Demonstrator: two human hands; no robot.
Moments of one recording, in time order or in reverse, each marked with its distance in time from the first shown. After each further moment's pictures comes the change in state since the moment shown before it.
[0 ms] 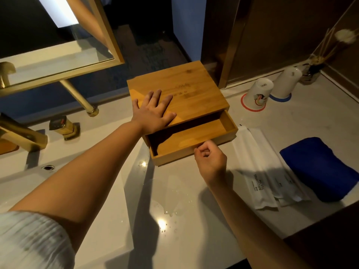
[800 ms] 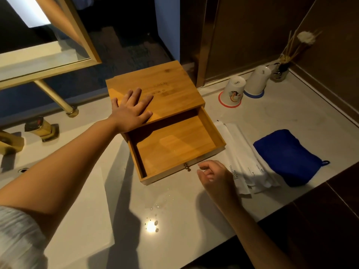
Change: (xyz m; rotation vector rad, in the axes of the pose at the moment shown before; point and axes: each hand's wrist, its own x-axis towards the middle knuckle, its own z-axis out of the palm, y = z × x) left_hand -0.011 0.005 -0.012 -0.023 -0.046 0.058; right_hand -0.048 0.015 -0.081 -0.135 -0.110 -0.046
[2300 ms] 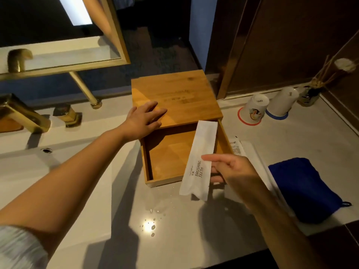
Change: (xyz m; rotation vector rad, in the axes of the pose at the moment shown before) left_hand -0.033 0.005 -0.005 -0.194 0.025 -0.066; right_hand 0.059 -0.063 -0.072 0.537 -0.571 0.282
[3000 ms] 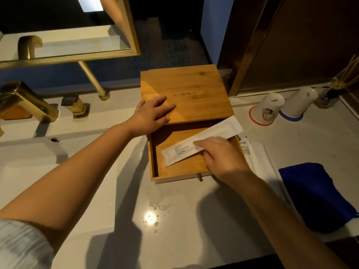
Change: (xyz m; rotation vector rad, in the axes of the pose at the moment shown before) left_hand 0.002 -0.004 0.004 -0.015 0.005 -0.004; right_hand 0.055 -0.001 0.019 -1.016 -0.028 -0.284
